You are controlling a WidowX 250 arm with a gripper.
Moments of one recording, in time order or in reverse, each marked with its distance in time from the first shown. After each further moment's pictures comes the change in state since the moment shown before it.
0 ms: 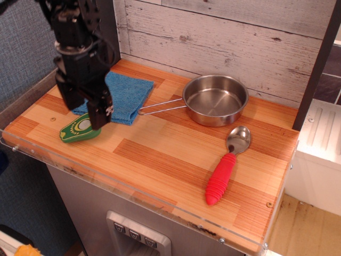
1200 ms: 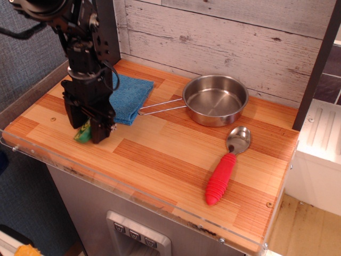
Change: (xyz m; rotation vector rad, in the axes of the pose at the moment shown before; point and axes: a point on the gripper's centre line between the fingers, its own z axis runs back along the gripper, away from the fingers) arm 0.006 -0.005 -0.045 -0.023 0.096 0.010
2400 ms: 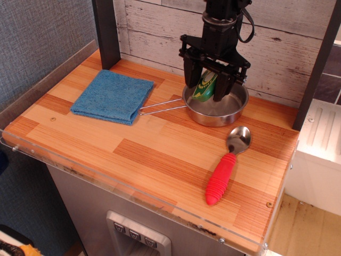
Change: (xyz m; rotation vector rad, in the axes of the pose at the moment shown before) arm 0.140 -0.100 0.066 -0.001 -0.088 0.049
